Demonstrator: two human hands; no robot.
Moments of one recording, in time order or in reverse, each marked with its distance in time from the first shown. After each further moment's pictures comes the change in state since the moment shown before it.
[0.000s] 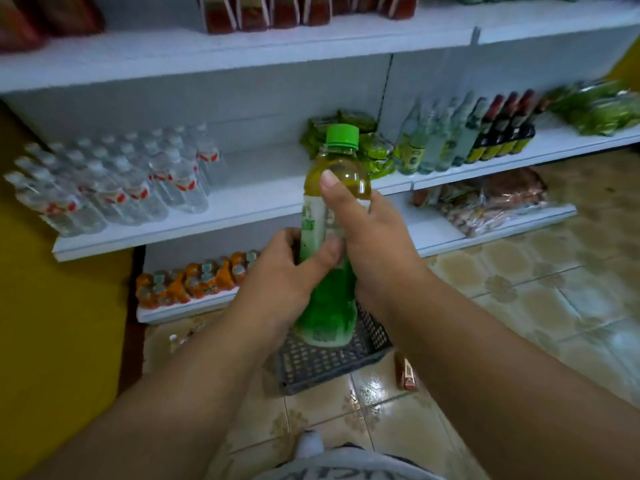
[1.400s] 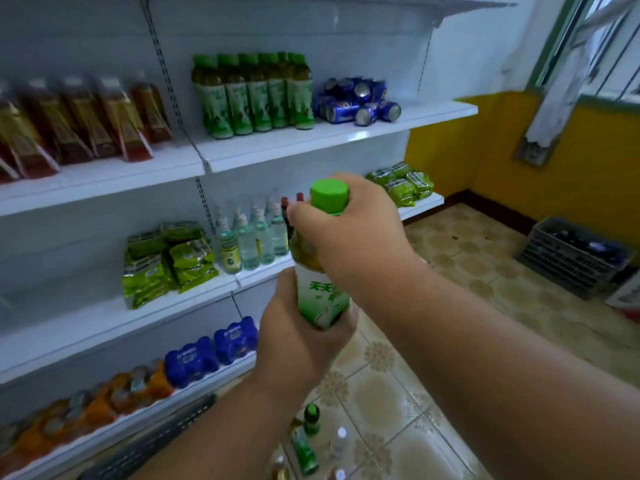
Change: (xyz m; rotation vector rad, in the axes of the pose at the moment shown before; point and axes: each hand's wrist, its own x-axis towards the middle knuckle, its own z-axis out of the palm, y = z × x) left_hand 0.042 0.051 0.508 0.055 -0.077 0.584; right_hand -0.021 -0.256 -0.427 -0.648 0.360 -0.536
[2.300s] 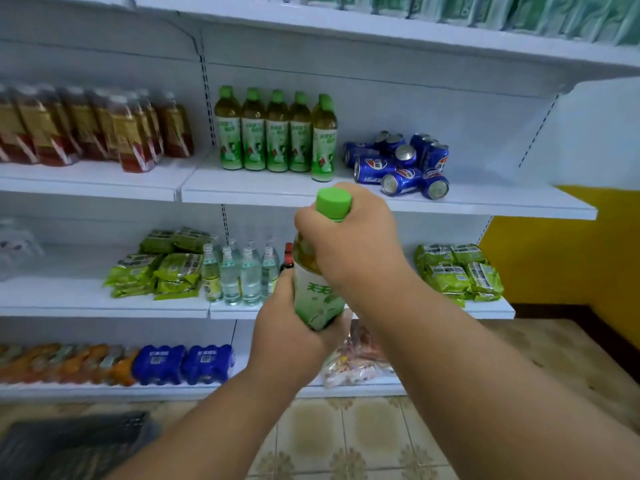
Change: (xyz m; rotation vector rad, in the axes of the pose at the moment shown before) left_hand 0.236 -0.040 0.269 0.180 0.419 -0.051; right_hand 0.298 0.145 -0.160 0.159 -0.334 -0.193
